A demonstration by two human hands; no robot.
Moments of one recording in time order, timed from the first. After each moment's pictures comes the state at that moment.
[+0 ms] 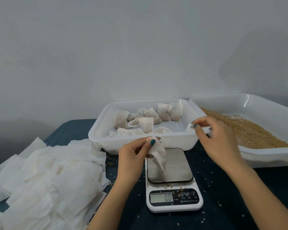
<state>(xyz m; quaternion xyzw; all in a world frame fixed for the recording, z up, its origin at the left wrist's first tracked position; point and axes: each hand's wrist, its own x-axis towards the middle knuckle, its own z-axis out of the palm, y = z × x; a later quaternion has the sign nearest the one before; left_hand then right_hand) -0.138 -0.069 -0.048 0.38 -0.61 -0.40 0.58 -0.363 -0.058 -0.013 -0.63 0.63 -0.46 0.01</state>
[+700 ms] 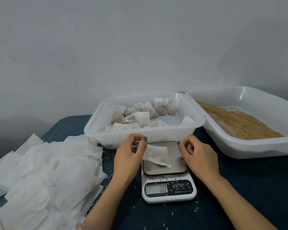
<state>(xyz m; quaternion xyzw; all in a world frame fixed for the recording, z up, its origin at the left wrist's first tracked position) -0.133 -0.069 -0.068 0.51 -0.65 -0.28 0.49 -0.347 -0.050 -0.085 -0.62 0.66 -0.41 0.04</state>
